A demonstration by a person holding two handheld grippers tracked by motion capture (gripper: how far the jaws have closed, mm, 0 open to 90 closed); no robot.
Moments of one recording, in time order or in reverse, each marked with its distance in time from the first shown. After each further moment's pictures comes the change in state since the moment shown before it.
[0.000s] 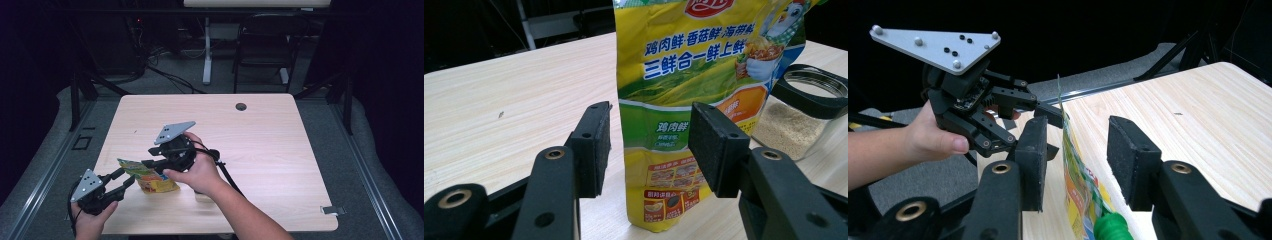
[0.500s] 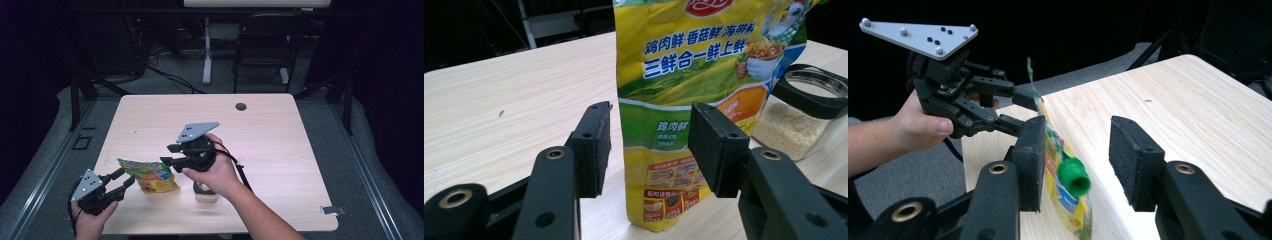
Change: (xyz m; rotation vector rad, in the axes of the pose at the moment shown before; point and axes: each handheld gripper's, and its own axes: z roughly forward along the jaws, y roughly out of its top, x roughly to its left) left arm -0.001 0.000 0.000 -0.003 0.002 -0.009; right arm -0.012 -0.019 -0.038 -0.024 -0.073 0.034
